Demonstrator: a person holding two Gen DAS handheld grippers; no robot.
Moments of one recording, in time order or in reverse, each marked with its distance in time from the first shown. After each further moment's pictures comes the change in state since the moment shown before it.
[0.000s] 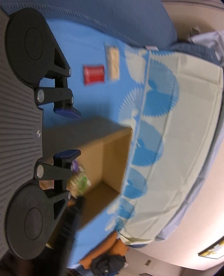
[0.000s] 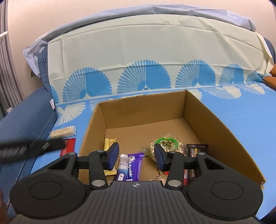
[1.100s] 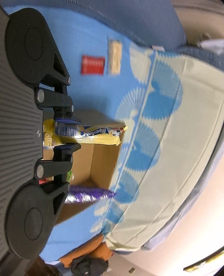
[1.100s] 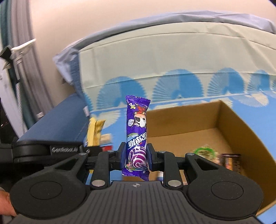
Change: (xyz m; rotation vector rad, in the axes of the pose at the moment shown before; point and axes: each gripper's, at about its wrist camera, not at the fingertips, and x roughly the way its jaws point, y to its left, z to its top) left arm 0.024 -0.047 0.047 -0.122 0.014 0.005; right arm -0.021 0.016 0.018 0.013 -0.043 0.196
